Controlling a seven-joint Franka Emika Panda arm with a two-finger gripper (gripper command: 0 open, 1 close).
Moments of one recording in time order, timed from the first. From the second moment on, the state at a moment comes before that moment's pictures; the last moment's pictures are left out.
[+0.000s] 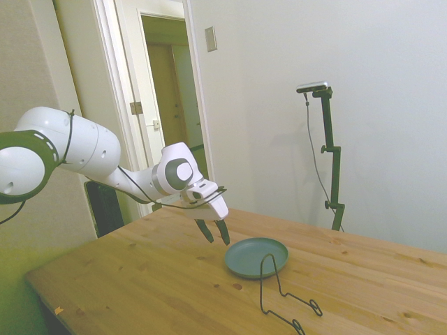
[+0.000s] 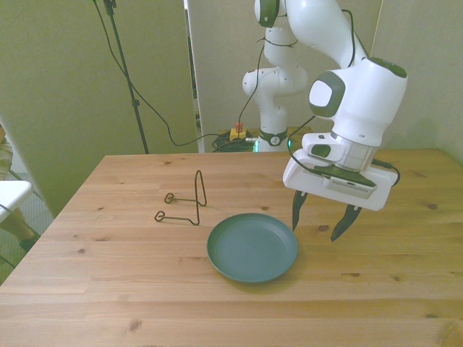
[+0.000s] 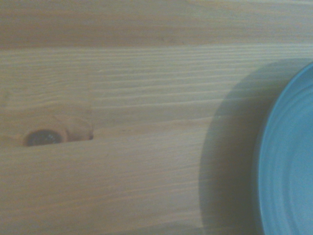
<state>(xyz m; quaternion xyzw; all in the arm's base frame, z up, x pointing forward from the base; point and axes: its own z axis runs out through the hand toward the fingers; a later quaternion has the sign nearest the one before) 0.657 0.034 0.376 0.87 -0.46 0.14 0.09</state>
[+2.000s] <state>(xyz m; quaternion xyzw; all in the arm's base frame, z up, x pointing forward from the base) 0.671 0.023 0.350 0.86 -0.47 0.13 0.17</state>
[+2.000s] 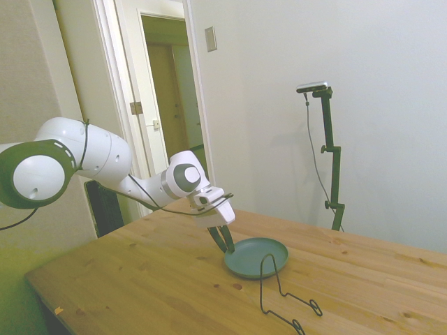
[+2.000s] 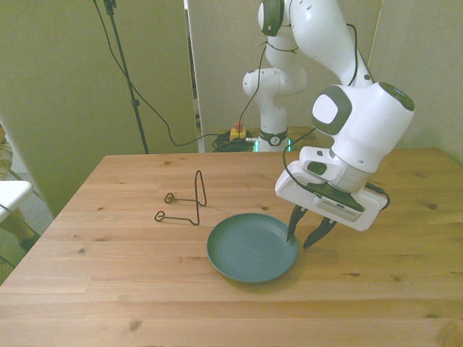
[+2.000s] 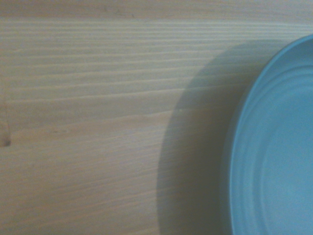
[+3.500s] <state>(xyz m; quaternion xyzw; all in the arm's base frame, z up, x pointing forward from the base) 0.596 0.019 0.483 0.90 -0.40 0.14 -0.01</state>
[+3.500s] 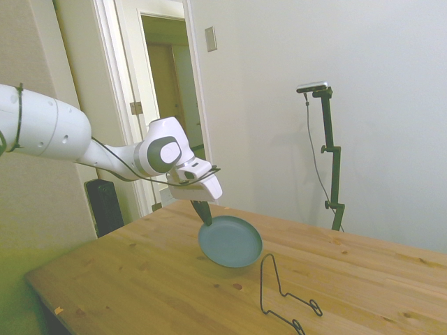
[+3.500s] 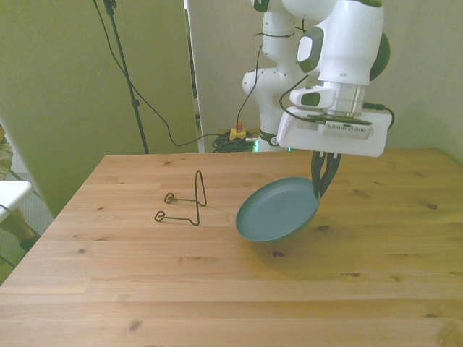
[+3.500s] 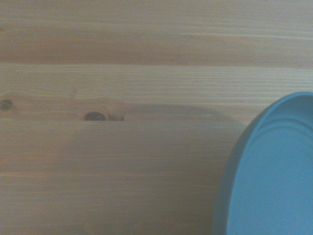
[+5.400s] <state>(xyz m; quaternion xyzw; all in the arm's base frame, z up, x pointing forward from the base) 0.434 -0.213 0.618 0.91 -0.23 0.15 -0.31</state>
